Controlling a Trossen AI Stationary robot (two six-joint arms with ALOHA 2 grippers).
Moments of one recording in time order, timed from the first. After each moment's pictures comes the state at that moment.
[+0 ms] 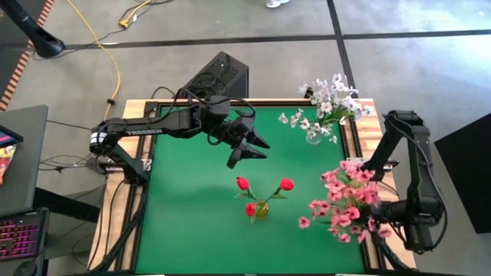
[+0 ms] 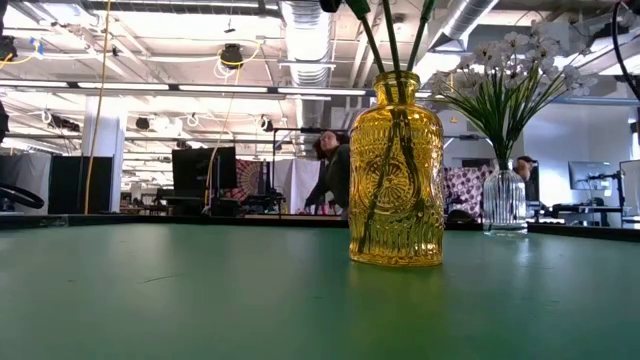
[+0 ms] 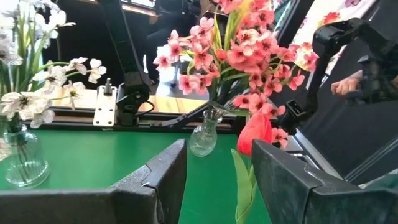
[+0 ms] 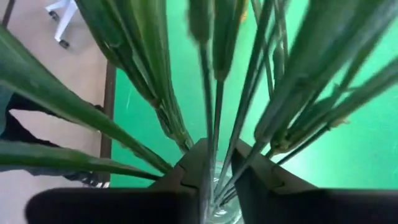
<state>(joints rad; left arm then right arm) 0.14 1.60 1.54 -0.19 0.48 -0.18 1.52 1.18 1.04 -1.29 0.75 1.63</state>
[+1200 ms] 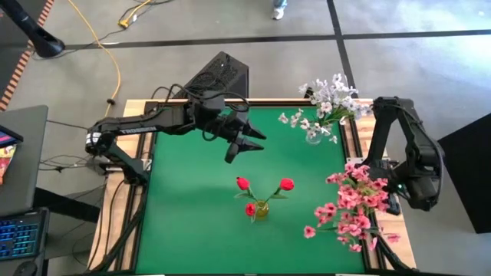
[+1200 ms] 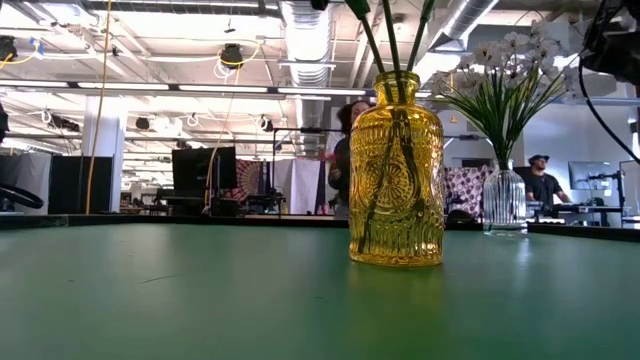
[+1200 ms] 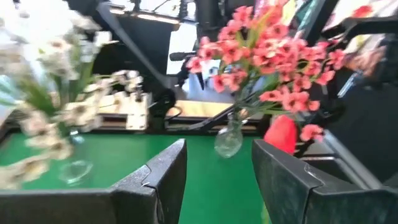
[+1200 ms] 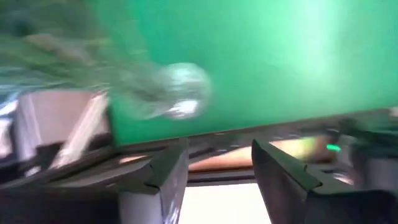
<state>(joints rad) 0.17 1.56 1.54 -0.23 0.40 -0.11 1.52 0.80 1.04 -1.52 0.28 1.70</state>
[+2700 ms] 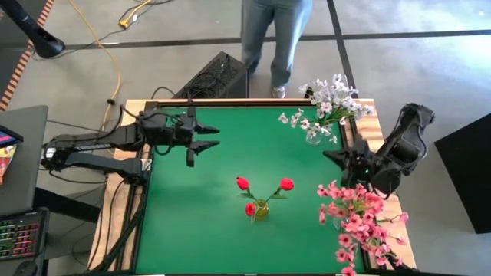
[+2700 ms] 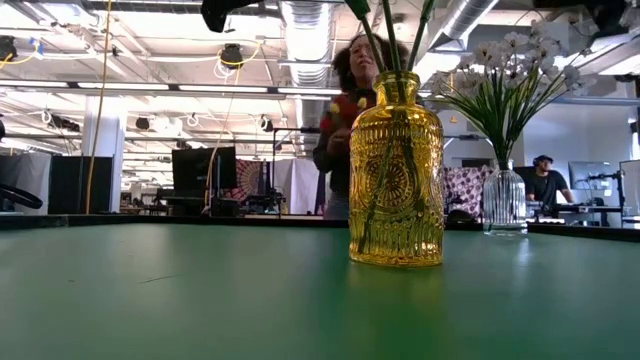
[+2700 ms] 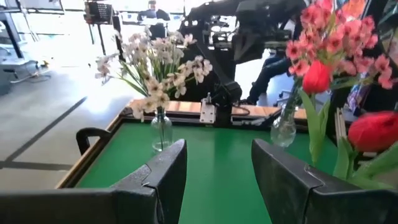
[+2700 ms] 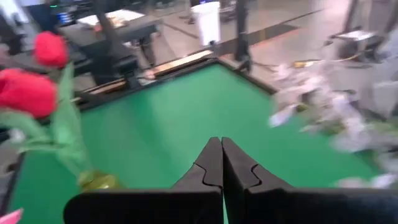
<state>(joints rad) 0.18 0.94 0.86 -0.02 0.10 -0.03 0.87 0.69 0.87 -0.96 1.18 0.91</state>
